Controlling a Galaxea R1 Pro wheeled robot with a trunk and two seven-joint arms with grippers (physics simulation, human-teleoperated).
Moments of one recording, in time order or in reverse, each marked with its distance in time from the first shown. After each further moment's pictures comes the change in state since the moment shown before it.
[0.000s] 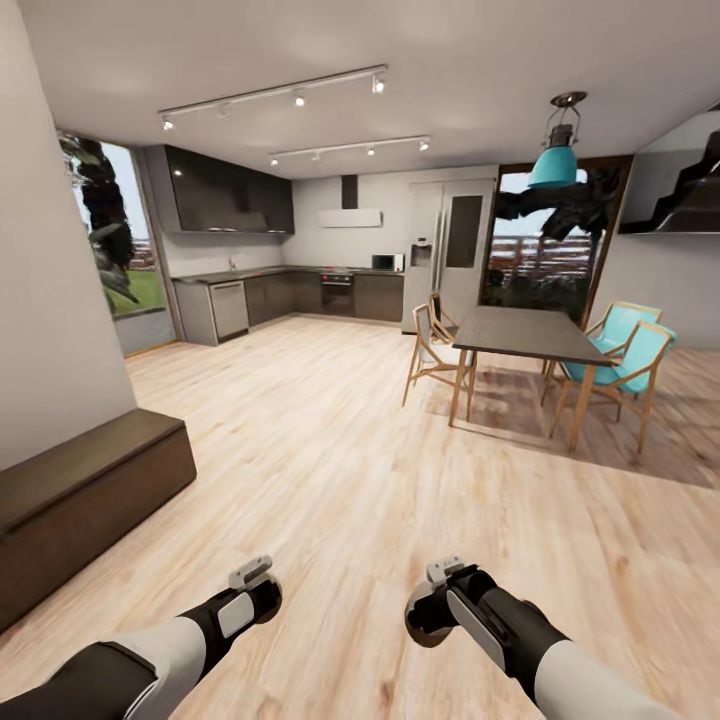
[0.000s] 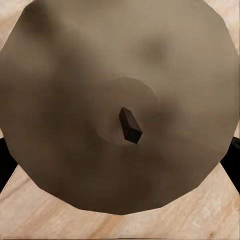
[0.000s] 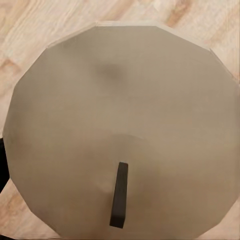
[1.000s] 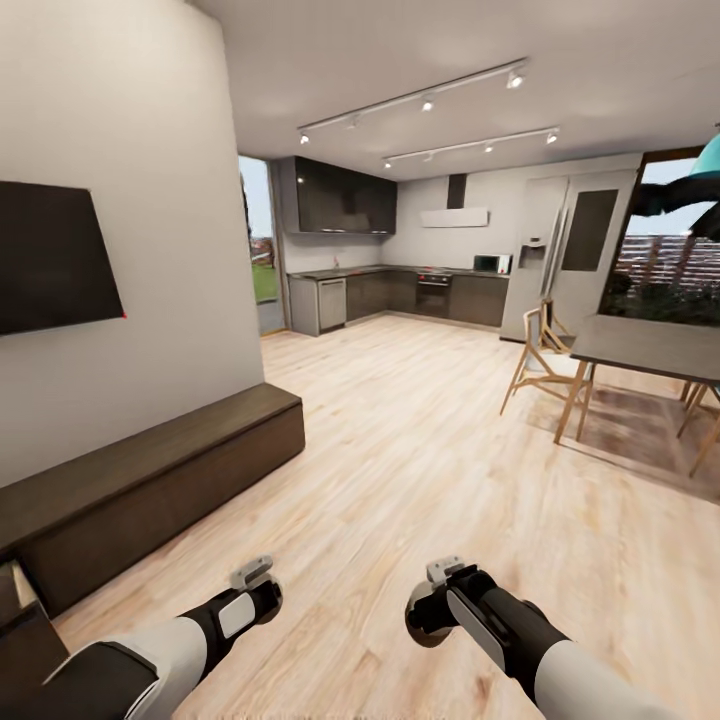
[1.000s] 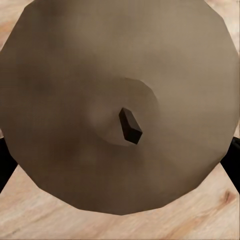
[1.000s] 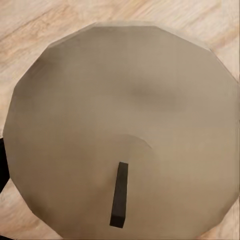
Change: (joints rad) left arm 0.000 -0.003 0.000 0.002 0.002 -0.002 0.000; right arm 0.000 0.000 0.000 0.000 0.000 0.000 -0.003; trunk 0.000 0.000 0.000
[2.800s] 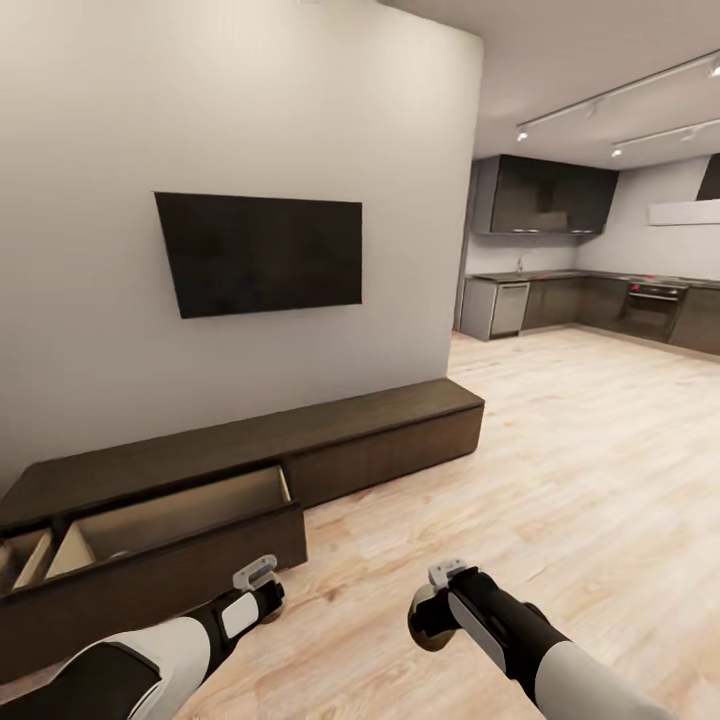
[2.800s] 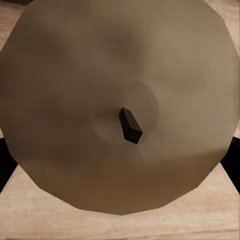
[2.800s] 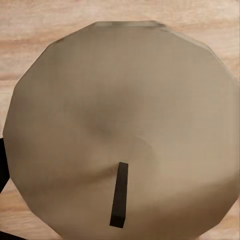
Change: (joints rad) left arm 0.000 -0.010 0.000 -0.002 0.001 0.002 0.000; right arm 0.000 0.000 0.001 0.018 0.001 -0.001 -0.001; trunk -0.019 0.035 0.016
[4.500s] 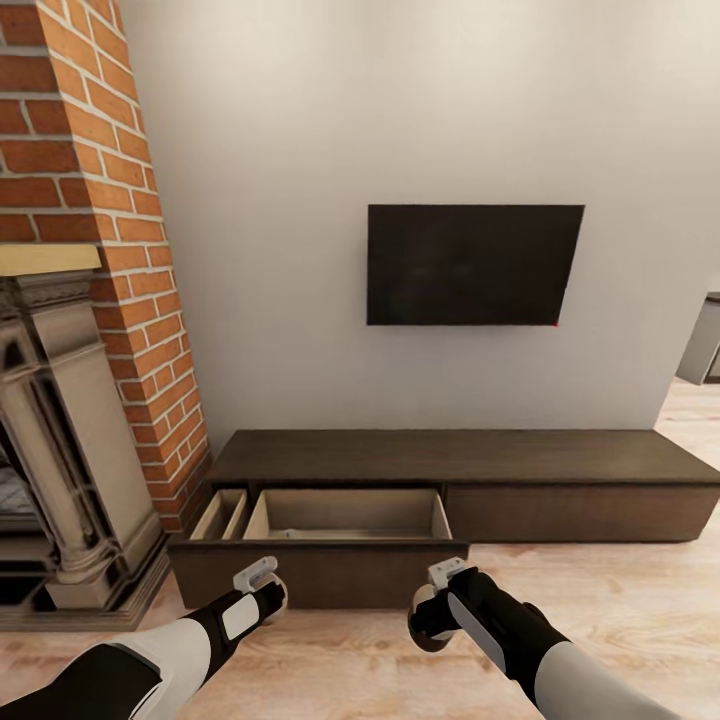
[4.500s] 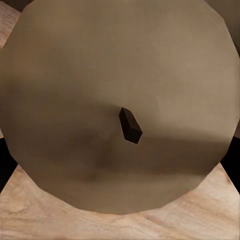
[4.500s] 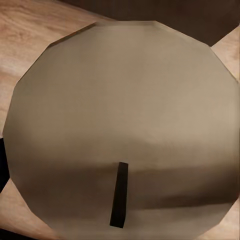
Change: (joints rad) left arm 0.003 -0.002 0.000 0.002 0.001 -0.002 0.000; right arm 0.000 0.001 0.000 0.001 0.000 0.000 -0.001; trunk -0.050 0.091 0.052
